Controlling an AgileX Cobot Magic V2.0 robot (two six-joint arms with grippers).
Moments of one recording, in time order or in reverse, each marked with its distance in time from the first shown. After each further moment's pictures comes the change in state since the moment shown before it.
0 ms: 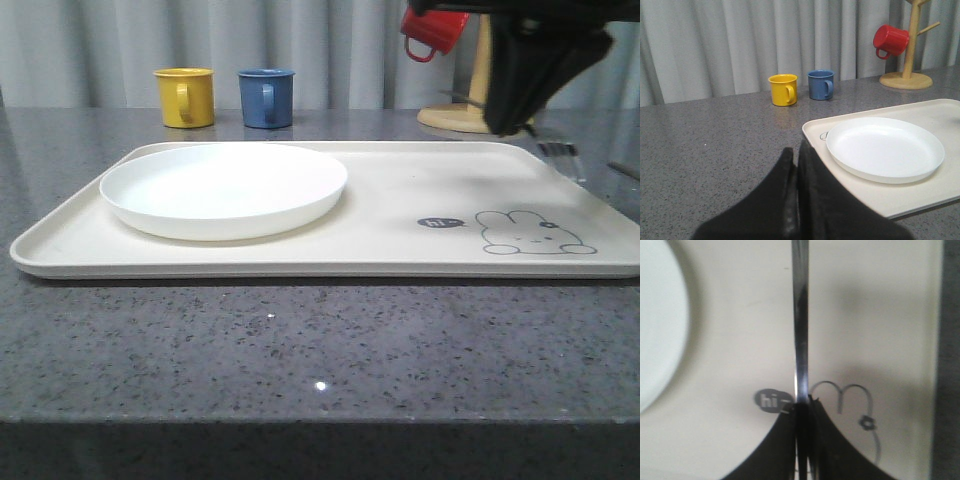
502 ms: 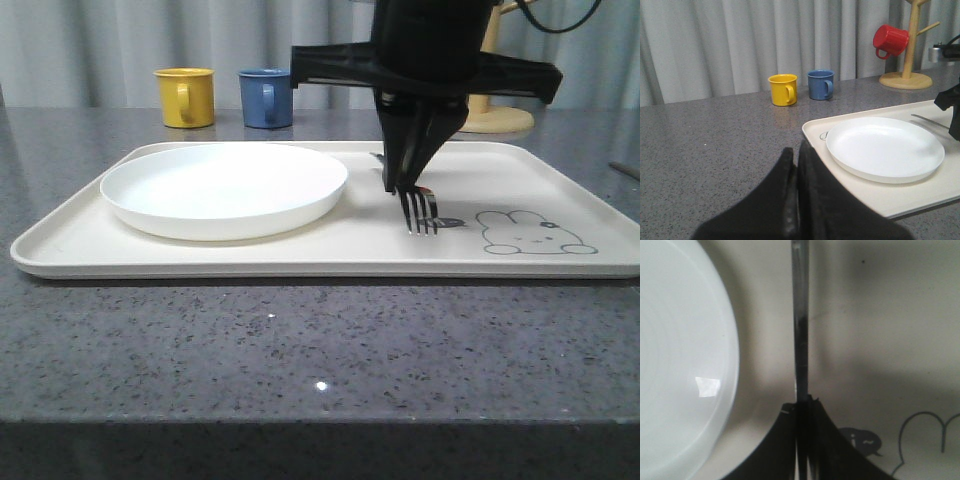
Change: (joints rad) left arm 0.000 0.000 0.000 0.000 0.000 0.000; right arm 0.079 0.235 -0.155 0.000 0.034 0.196
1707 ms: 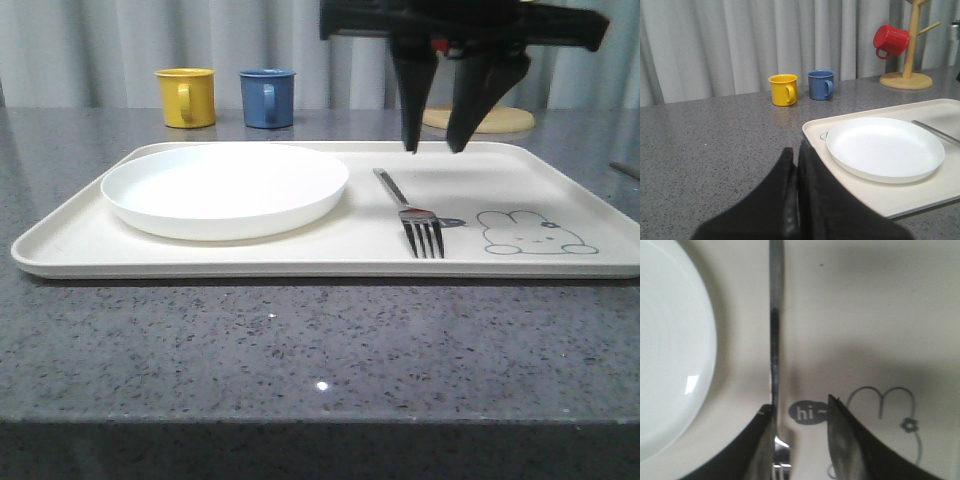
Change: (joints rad) left arm 0.000 0.000 0.000 0.000 0.000 0.000; right arm -0.049 -0.099 -0.036 -0.006 0.132 -0.075
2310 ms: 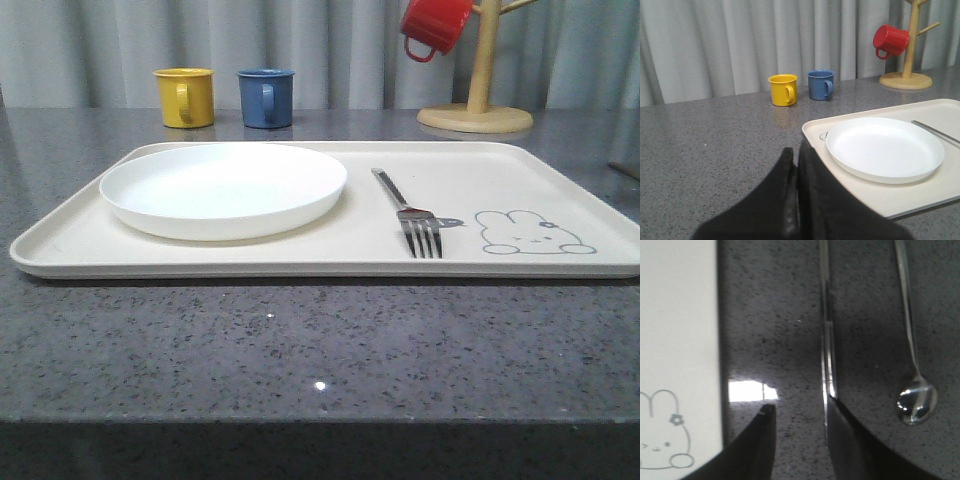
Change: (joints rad) left arm 0.000 0.000 0.000 0.000 0.000 0.000; right arm -0.499 -0.124 0.032 0.083 0.126 -0.453
